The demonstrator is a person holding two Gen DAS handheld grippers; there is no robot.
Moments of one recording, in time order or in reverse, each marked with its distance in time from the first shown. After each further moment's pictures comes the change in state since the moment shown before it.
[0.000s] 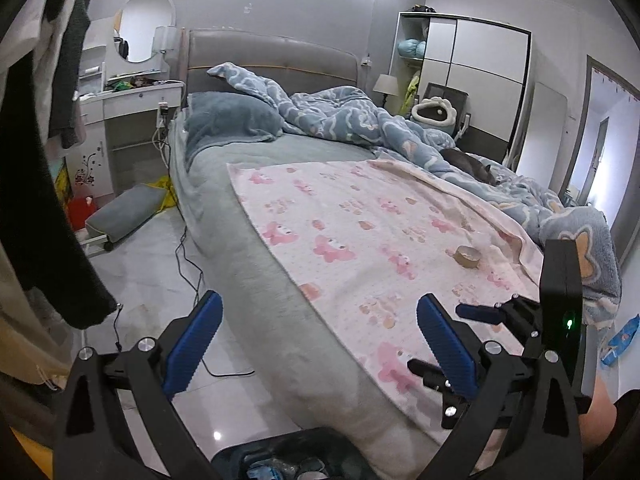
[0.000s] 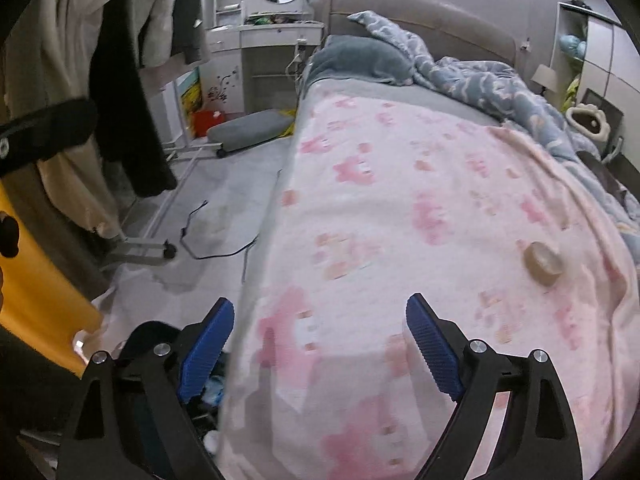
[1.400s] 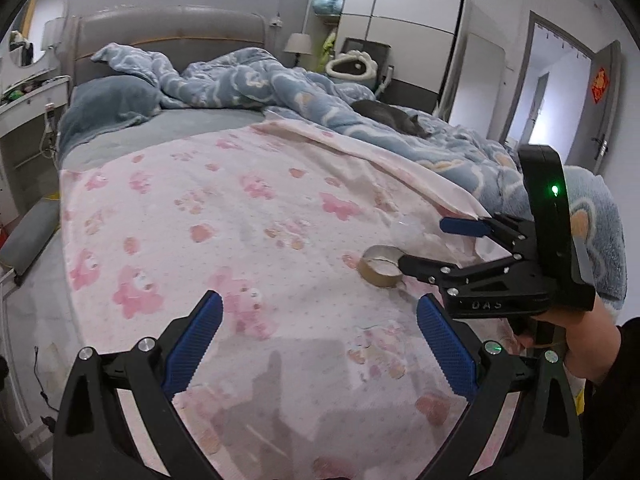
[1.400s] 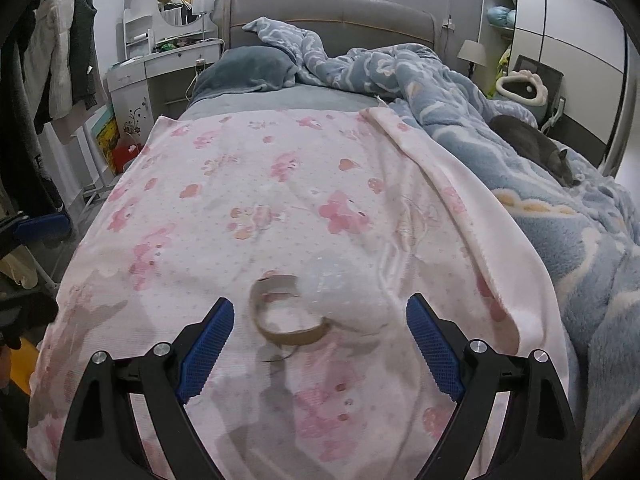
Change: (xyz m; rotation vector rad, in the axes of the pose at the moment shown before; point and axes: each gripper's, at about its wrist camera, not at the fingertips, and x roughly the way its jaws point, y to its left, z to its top) left arm 0.170 -0.141 0.024 0.141 0.136 -0.272; right arm 0.020 -0.238 0.010 0.147 -0.026 -0.151
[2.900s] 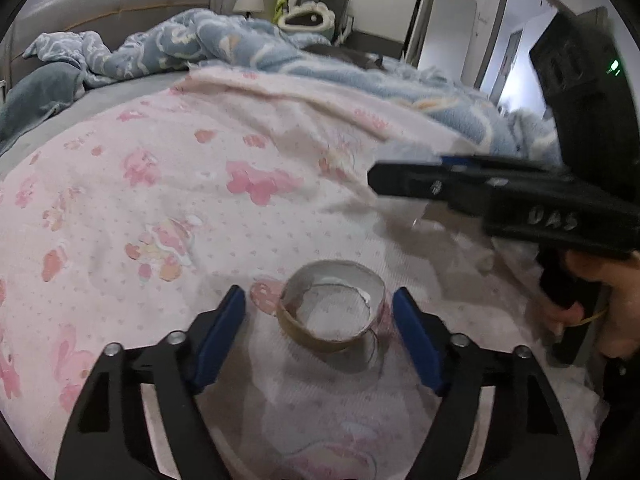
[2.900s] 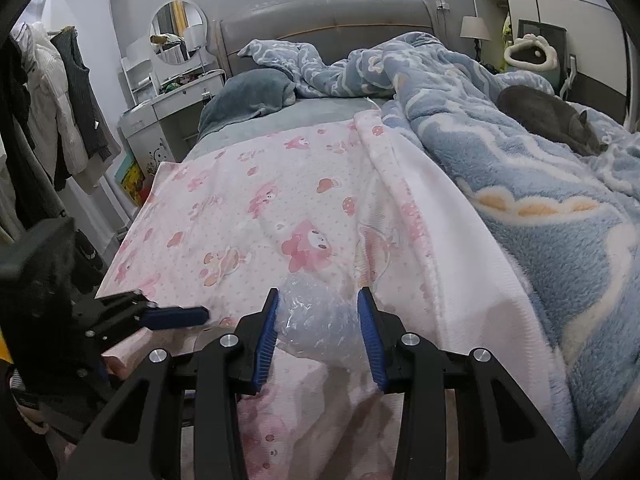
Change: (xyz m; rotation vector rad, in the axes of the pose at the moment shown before) left arm 0.142 -0.049 0.021 0.096 0.172 -0.105; right arm 0.025 -0.081 0.019 0.135 -0.037 0.196
